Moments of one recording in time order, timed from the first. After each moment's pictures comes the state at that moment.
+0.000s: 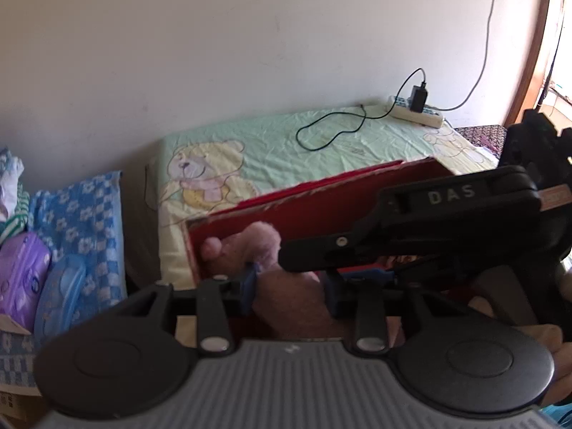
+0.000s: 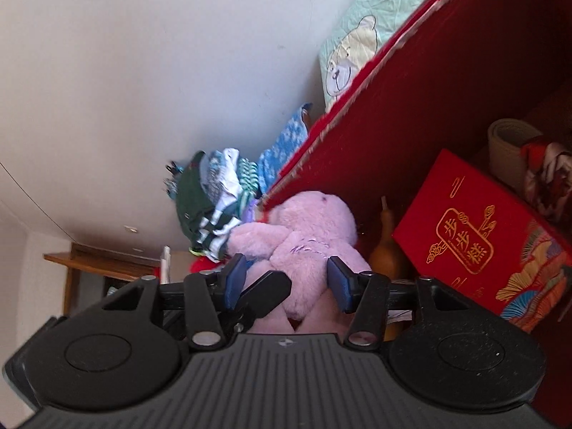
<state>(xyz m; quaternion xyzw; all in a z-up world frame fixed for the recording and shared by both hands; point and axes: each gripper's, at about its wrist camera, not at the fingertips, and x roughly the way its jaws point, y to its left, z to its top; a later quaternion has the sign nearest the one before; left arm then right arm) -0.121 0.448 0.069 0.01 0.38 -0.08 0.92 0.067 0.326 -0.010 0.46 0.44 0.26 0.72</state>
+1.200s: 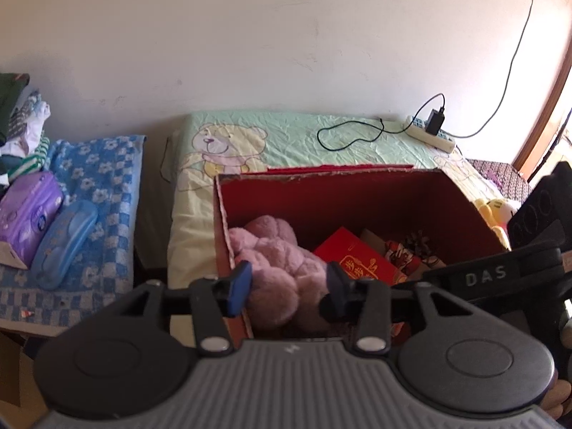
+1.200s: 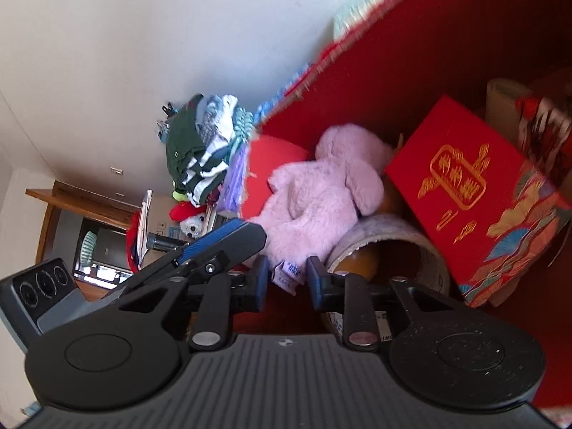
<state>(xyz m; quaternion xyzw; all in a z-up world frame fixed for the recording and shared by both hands) -0.162 0.466 0.069 -0.07 0.37 -0.05 0.93 0.033 0.348 -0.016 0.38 0.46 0.30 0.75</state>
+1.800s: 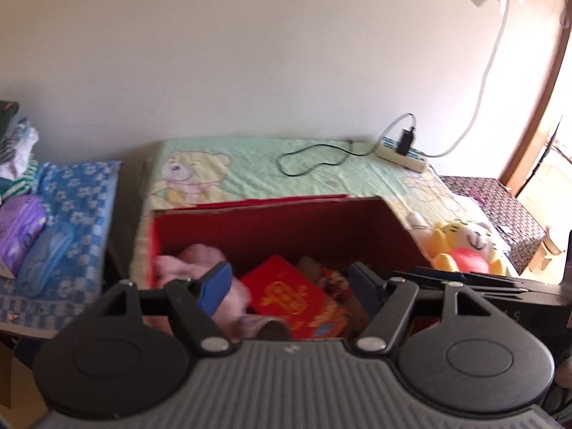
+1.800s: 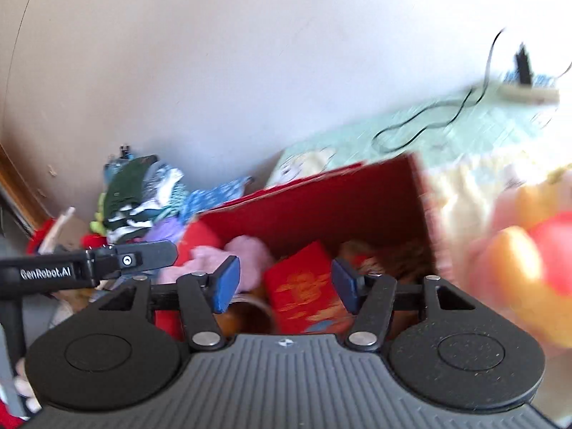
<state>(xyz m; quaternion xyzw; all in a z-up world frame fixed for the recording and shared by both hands) -0.166 0.381 0.107 -0.07 0.34 -0.07 0.93 -0.049 0.276 0.041 0.19 0.30 0.17 0.92</state>
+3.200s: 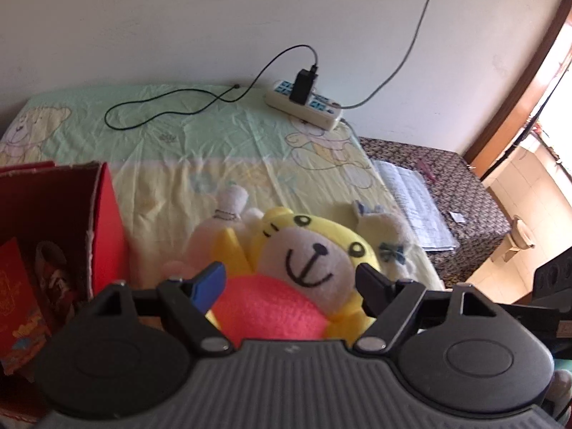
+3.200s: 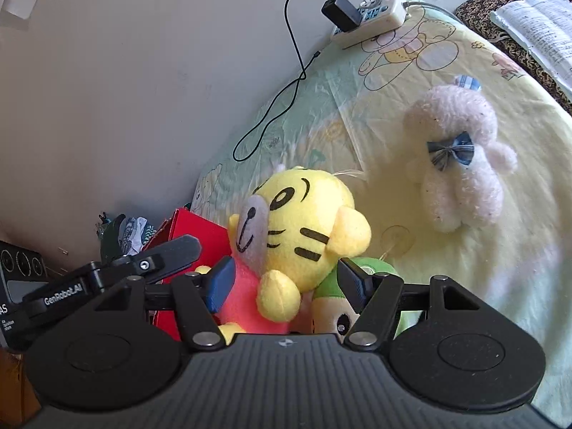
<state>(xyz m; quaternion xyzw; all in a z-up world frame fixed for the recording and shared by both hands) -0.049 0.124 0.062 -0.12 0.42 -0.09 0.90 -0.030 -0.020 -0.010 0.37 0.39 0.16 0.83</state>
